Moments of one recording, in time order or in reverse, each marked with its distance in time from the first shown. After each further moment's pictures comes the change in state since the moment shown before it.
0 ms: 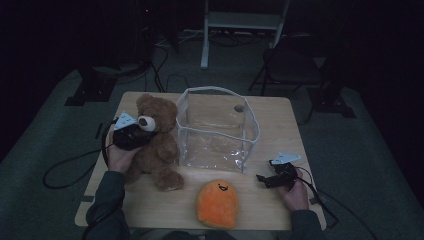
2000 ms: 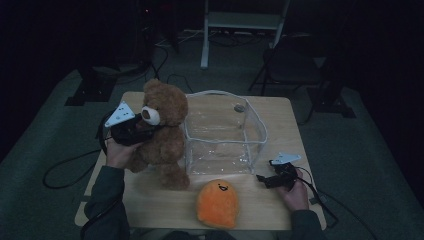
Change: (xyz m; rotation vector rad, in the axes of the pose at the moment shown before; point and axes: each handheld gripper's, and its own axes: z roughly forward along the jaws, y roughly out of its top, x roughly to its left) left arm -0.028 0.054 -0.039 -0.171 -0.135 0.131; right arm 0.000 0.000 0.000 0.001 0.000 -0.003
